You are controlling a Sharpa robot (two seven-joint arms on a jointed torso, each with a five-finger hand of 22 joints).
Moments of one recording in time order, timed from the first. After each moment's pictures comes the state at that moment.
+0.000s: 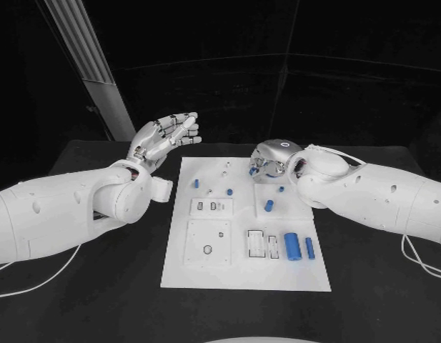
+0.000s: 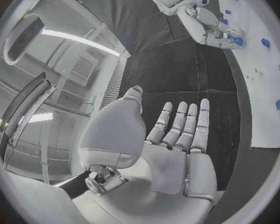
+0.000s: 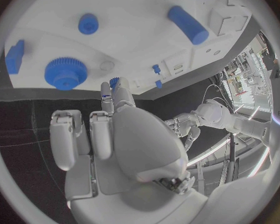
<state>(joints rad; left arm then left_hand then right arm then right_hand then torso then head) 1.33 -0.78 -0.24 1.43 0.04 -0.31 0.68 1.21 -0.01 -0.07 0.29 0.38 0.51 0.16 0.28 0.07 0.34 0.26 0.71 0.06 0.20 0.25 0.85 0.06 0.08 0.42 0.29 0.43 0.21 1.25 -0.56 -0.08 1.20 -1.60 -0.28 -0.14 1.73 0.18 -0.22 0.22 0.05 1.02 0.13 0.20 0.07 1.14 0.08 0.17 0.06 1.47 0.01 1.54 1.31 0.01 1.47 0.12 1.57 1.31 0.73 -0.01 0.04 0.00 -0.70</state>
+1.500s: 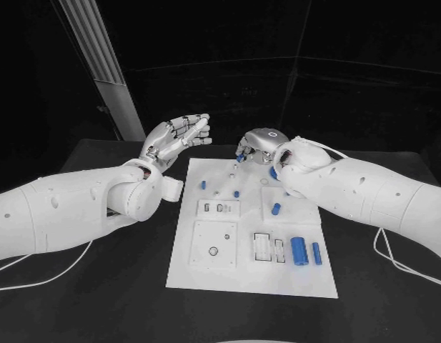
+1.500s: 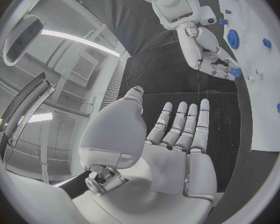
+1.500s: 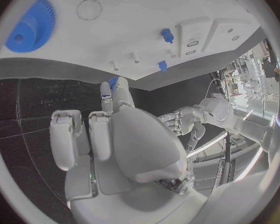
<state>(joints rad) 1.33 -0.76 -0.24 1.41 0.04 -0.31 0.68 1.22 0.00 -0.07 0.29 0.38 0.51 0.16 0.29 0.07 0.34 0.26 0.71 0.06 0.20 0.26 0.85 0.06 0.08 0.42 0.29 0.43 0.21 1.25 -0.35 -0.04 0.94 -1.60 -0.34 -0.03 1.76 0.18 -0.21 0.24 0.04 1.03 0.13 0.18 0.07 1.15 0.08 0.12 0.06 1.47 0.01 1.54 1.31 0.01 1.47 0.12 1.57 1.31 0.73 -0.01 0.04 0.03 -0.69</state>
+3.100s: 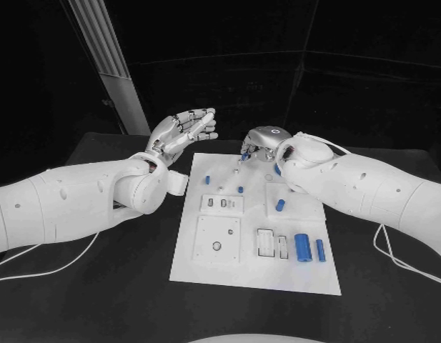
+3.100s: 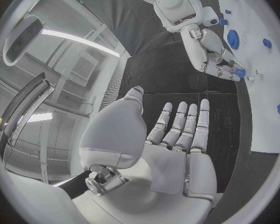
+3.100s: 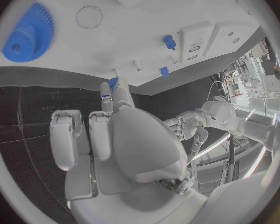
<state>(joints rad) 1.33 -0.75 -0.24 1.40 0.04 -0.30 0.68 1.22 0.01 -0.07 0.29 0.38 0.50 0.16 0.29 0.07 0.34 0.26 0.71 0.06 0.20 0.26 0.85 0.06 0.08 0.42 0.29 0.43 0.21 1.25 -0.32 -0.04 0.89 -1.61 -0.28 -0.03 1.76 0.18 -0.22 0.24 0.04 1.02 0.14 0.16 0.07 1.15 0.08 0.11 0.06 1.47 0.01 1.54 1.31 0.01 1.47 0.12 1.57 1.31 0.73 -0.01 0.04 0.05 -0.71</state>
